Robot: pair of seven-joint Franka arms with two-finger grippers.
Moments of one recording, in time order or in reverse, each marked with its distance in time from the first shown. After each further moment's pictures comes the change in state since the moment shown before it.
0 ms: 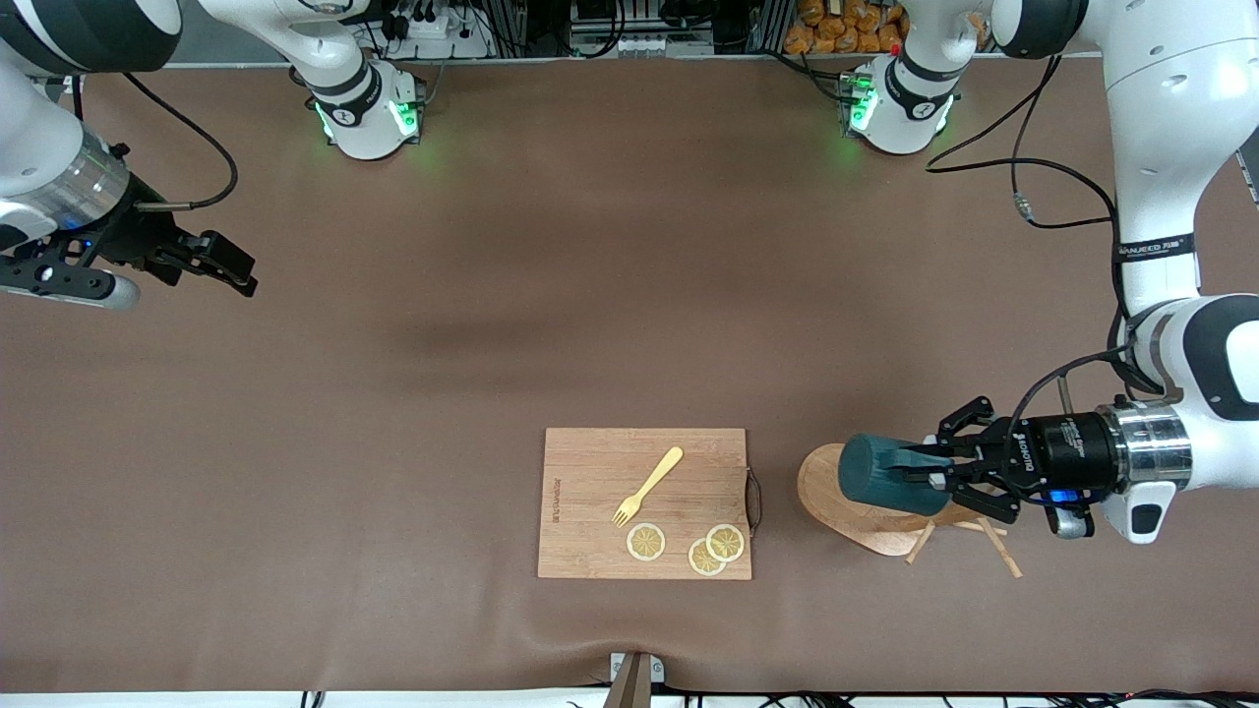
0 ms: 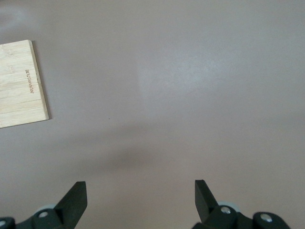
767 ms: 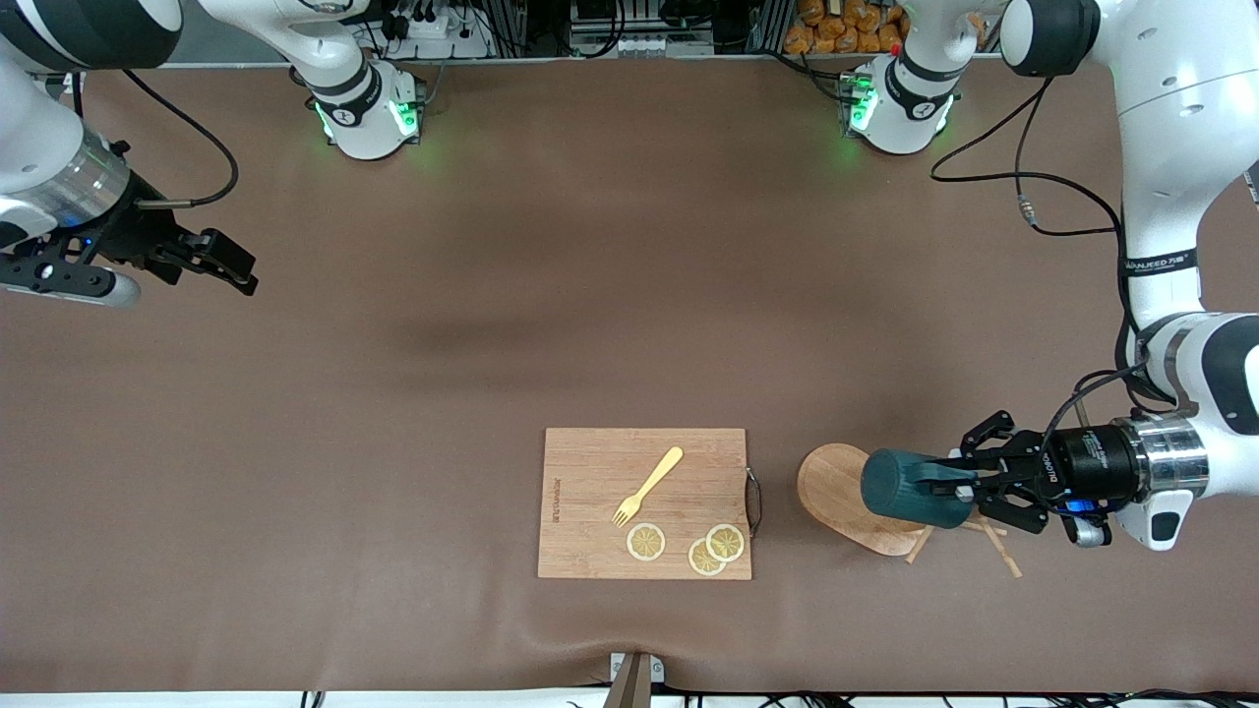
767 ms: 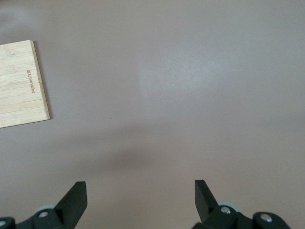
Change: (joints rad) left arm 0.062 0.055 -0.003 0.000 -0.065 -0.043 0.093; right arm 0.001 -0.004 0.002 0.000 0.000 0.000 0.000
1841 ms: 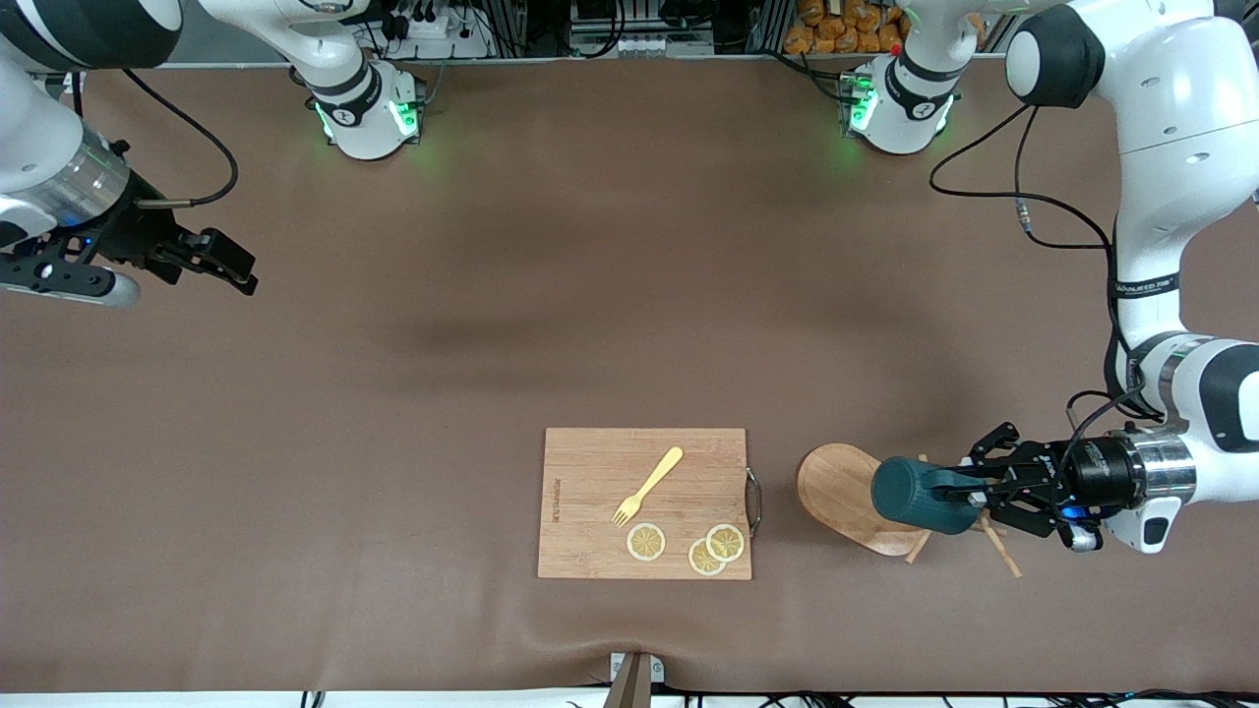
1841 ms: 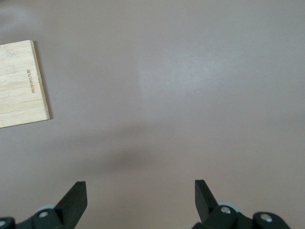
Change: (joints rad) left arm 0.058 0.091 -0.012 0.000 -0.090 -0.072 0.115; right arm 0.000 0.000 0.000 0.000 0.000 0.000 0.000
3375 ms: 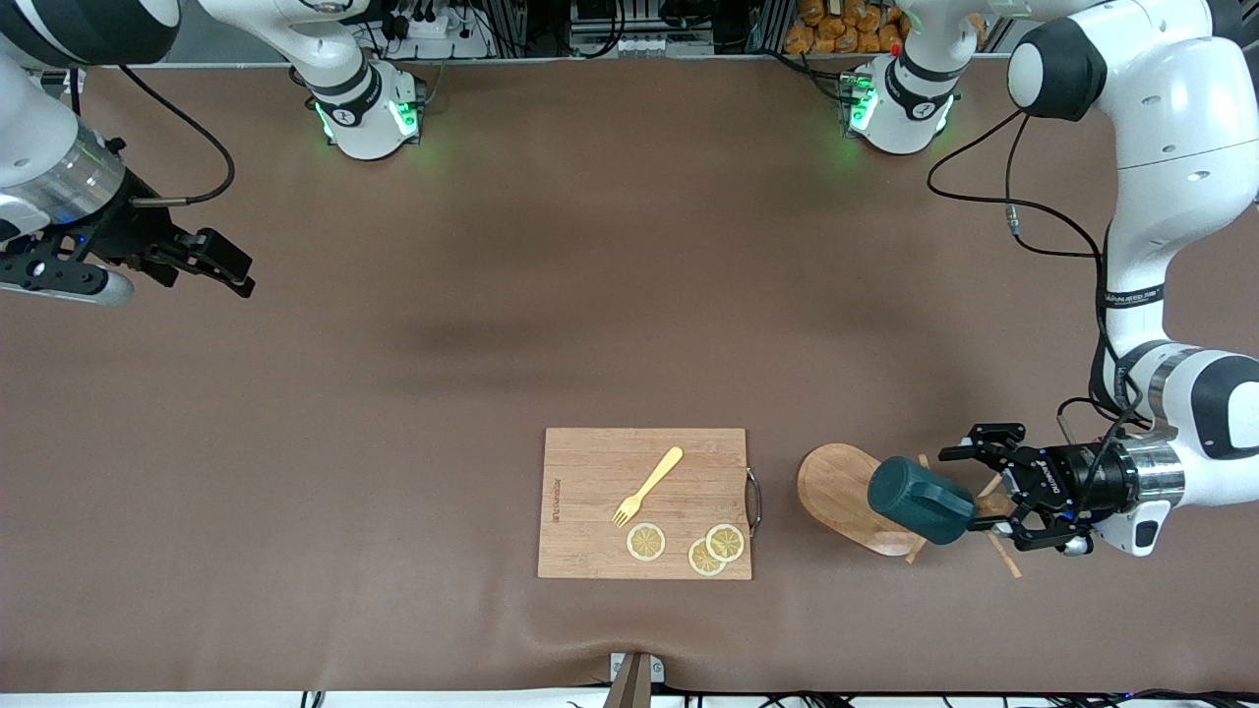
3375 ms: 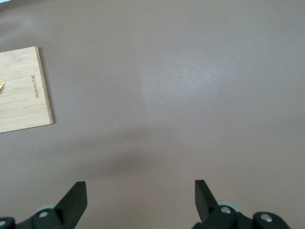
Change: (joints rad) left arm 0.043 0.032 -0.043 0.015 -0.054 -0.028 0.036; right arm 0.001 -0.002 0.000 0.005 0.000 0.017 0.000
